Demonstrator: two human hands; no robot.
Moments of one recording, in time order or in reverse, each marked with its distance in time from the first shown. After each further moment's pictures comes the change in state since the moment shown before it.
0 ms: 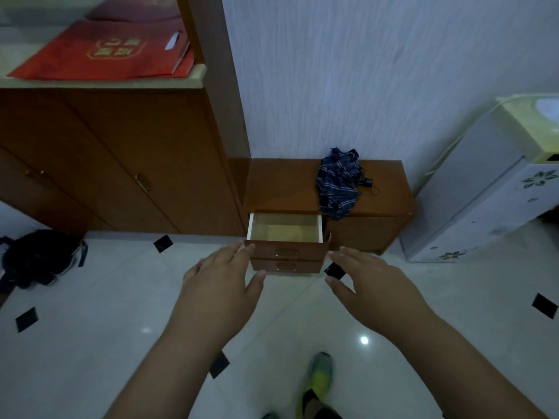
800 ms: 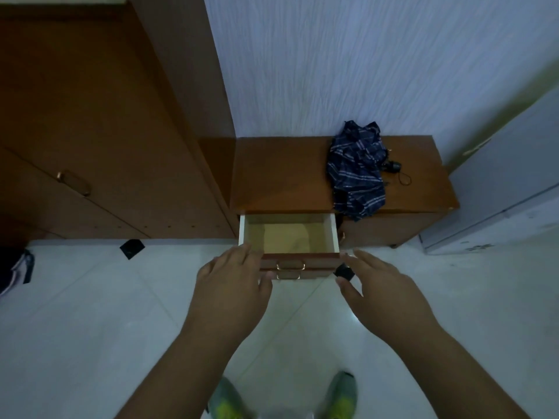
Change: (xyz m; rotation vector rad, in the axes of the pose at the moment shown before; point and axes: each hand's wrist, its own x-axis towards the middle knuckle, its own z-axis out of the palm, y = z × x) left_hand 0.242 -0.069 0.143 0.008 -0.019 0.107; right_hand 0.217 0.034 0.126 -0.027 0.000 0.169
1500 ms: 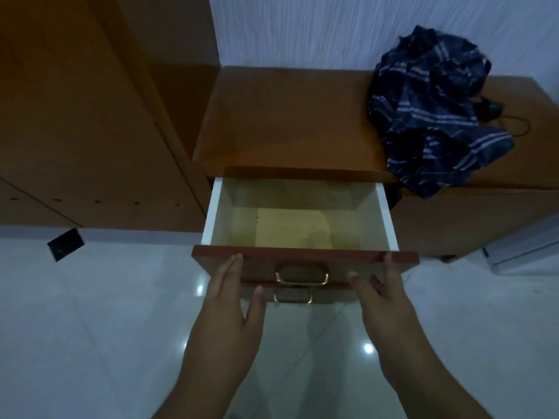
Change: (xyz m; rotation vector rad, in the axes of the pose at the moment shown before) left_hand 0.115 -0.077 0.363 -0.590 0.191 -0.231; right_hand 0.170 0.055 0.324 1.138 0.161 0.415
